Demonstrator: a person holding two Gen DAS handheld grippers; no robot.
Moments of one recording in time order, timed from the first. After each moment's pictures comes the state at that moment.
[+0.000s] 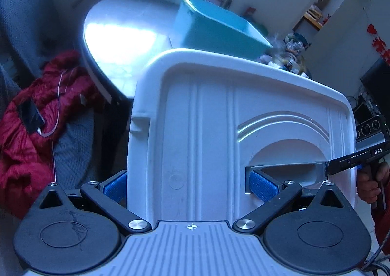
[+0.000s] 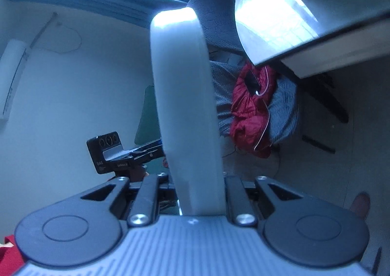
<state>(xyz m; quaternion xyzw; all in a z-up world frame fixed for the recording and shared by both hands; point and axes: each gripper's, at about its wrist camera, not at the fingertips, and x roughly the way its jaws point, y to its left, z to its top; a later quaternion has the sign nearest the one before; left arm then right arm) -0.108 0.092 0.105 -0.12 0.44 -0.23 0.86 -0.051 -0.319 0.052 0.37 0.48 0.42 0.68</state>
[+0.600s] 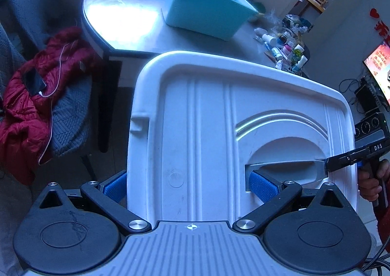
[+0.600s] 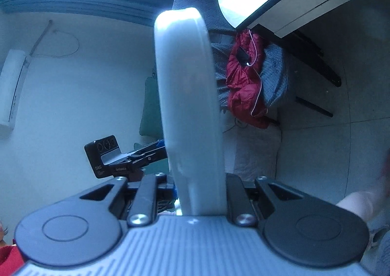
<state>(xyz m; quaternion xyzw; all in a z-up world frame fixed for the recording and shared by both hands) -0.208 0.051 0.088 -0.11 0.47 -0.21 0.85 -0.132 -0.361 0.041 0.40 0.50 0.41 0.65</state>
